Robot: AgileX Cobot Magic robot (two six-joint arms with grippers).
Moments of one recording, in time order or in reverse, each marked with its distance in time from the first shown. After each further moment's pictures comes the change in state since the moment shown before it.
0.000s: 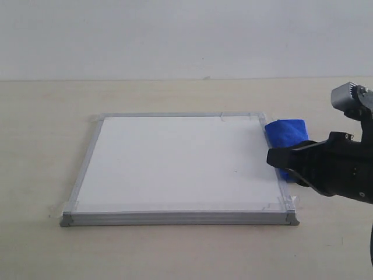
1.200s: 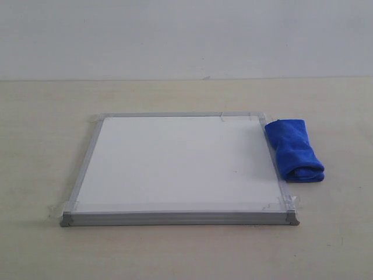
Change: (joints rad) left arm 0.000 0.000 0.000 0.000 0.000 0.000; right arm 0.218 -1.200 0.330 -0.032 0.500 0.034
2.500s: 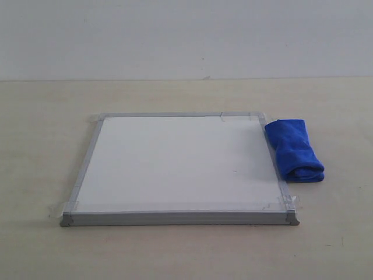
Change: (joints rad) left arm 0.000 0.000 0.000 0.000 0.000 0.000; right arm -0.089 -0.046 0.025 0.946 0.214 -1.182
